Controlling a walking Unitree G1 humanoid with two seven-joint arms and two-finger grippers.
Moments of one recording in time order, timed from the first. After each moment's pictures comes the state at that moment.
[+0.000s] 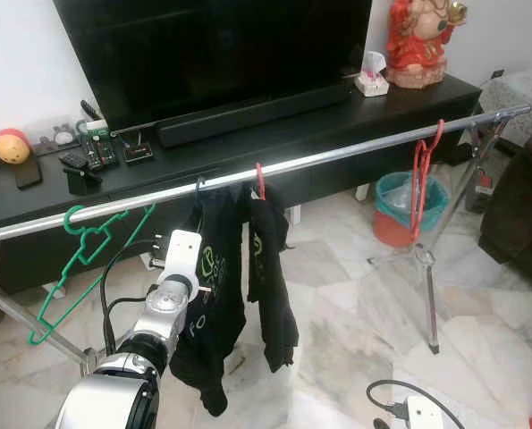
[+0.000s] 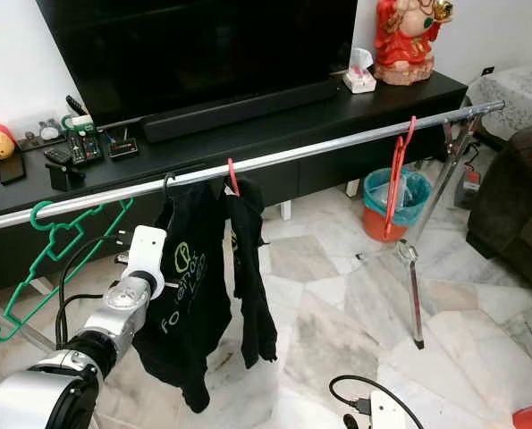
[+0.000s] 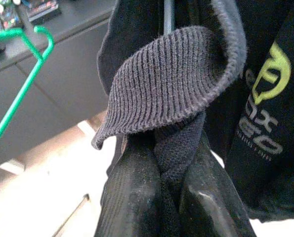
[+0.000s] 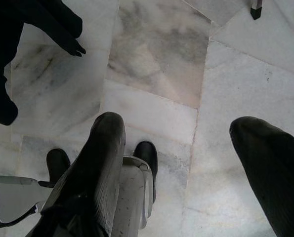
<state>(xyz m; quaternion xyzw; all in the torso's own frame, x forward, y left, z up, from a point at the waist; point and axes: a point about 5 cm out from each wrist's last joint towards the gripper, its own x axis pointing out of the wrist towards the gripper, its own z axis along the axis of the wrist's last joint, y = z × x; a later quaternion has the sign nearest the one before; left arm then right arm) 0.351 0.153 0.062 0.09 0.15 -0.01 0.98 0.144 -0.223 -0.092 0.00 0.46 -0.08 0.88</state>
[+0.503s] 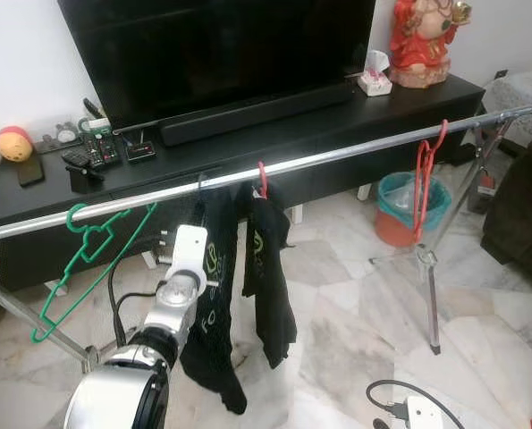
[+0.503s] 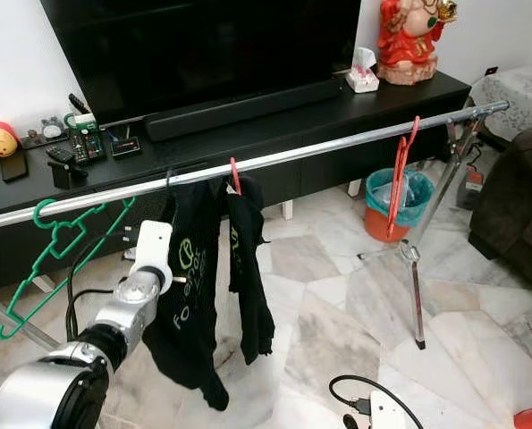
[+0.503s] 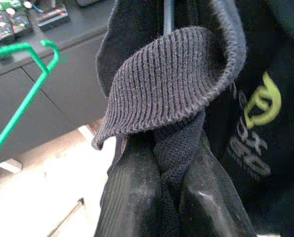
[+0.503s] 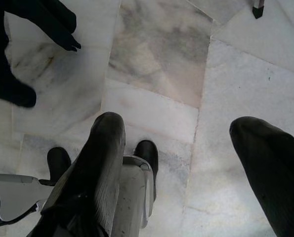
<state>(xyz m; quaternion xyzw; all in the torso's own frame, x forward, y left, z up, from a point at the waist) 0.364 0.140 0.081 0.06 0.13 0.01 0.99 0.143 -0.222 -0.093 0.00 0.46 -0.08 0.88</state>
